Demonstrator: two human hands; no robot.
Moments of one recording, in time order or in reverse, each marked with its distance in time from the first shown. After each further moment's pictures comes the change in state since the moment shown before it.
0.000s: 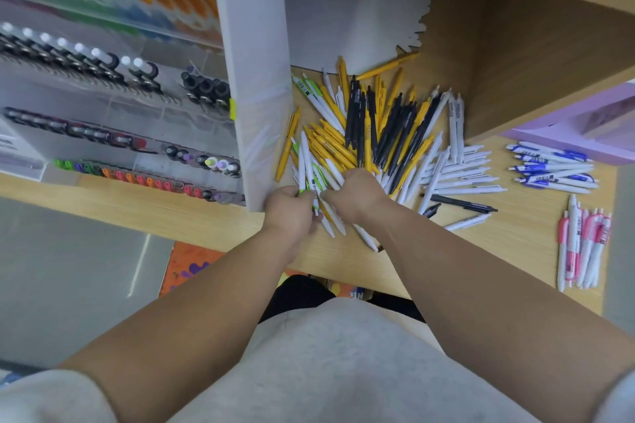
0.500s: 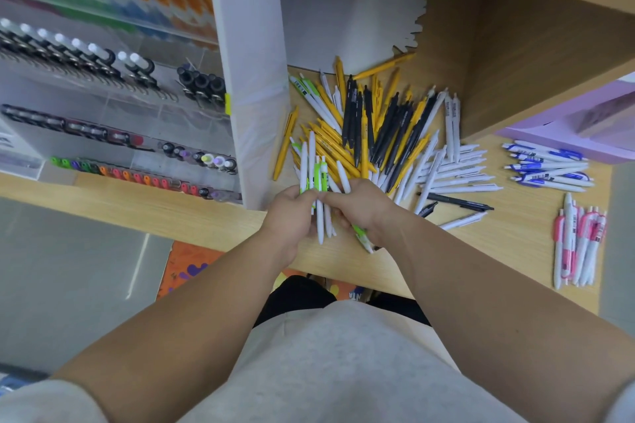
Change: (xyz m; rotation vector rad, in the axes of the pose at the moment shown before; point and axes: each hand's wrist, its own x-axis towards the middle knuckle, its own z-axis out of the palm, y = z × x) left_hand -0.008 -0.001 -0.002 -0.020 -0.162 0.008; right_hand -0.018 0.016 -0.002 0.452 -0.096 0.042
